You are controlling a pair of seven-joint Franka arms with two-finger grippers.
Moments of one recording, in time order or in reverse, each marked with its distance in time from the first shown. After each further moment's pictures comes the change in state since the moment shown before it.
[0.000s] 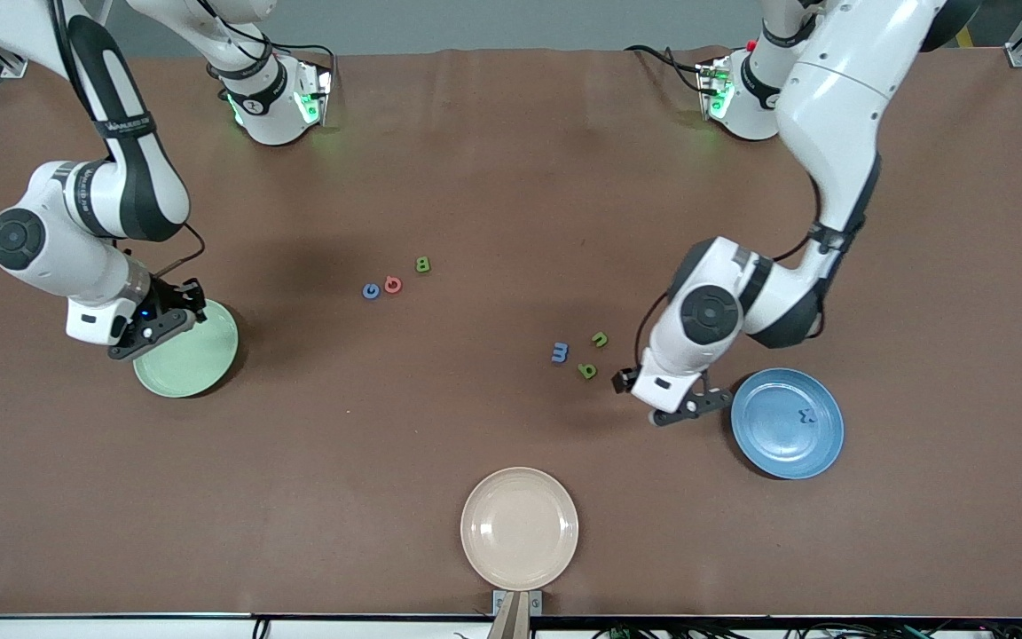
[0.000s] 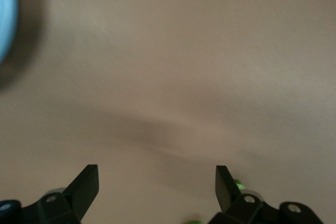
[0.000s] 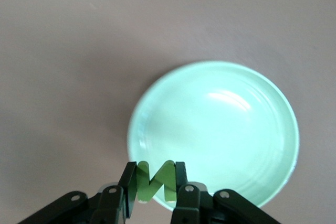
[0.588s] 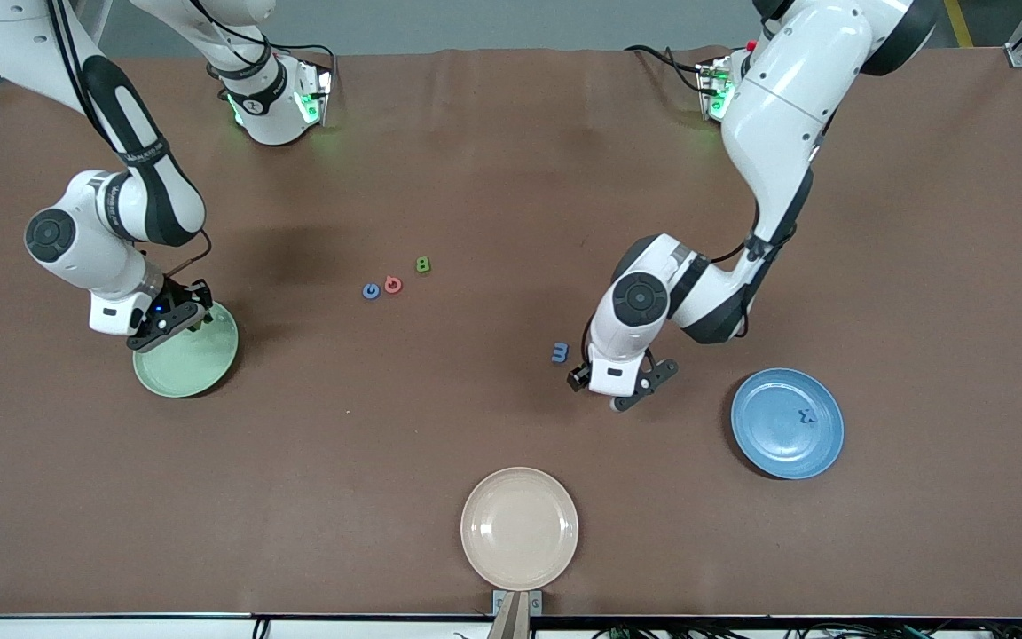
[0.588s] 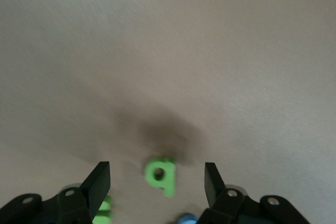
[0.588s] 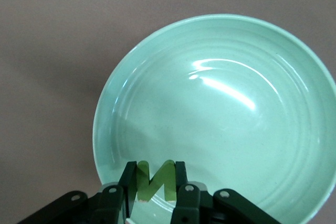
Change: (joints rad) left arm -0.108 0.109 0.004 0.059 0.000 0.095 -0.407; right arm -0.035 0.105 0.004 -0.104 0.000 0.244 -0.067
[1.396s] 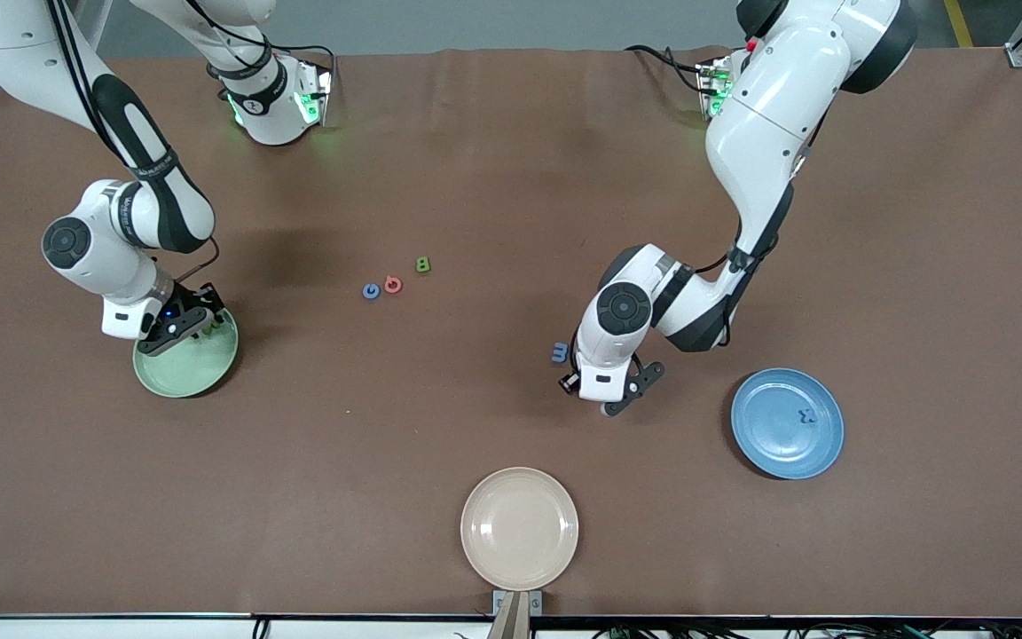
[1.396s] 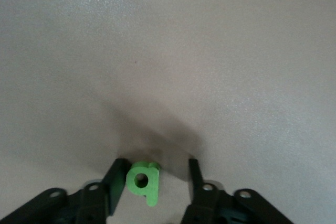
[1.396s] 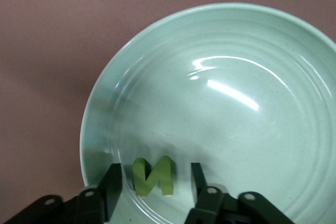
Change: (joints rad) left arm -0.017 0.048 0.011 0.048 0.000 -0.006 -0.030; right arm -0.002 0.041 0.001 0.003 0.000 0.043 0.000
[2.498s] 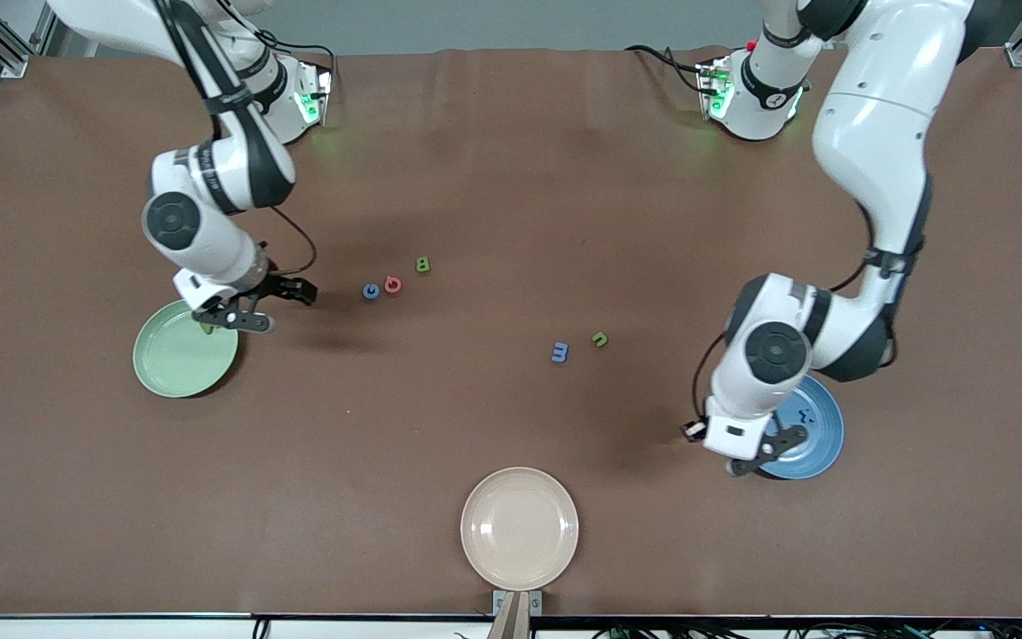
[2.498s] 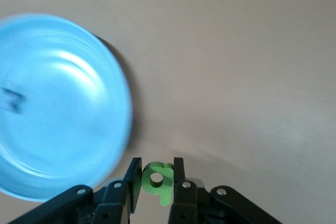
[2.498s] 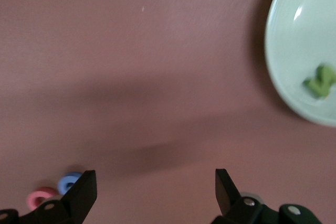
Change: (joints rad) left arm 0.265 -0.120 0.047 0.038 0.103 -0.149 0.509; right arm 0.407 -0.165 0.038 0.045 0.011 -0.320 1.319
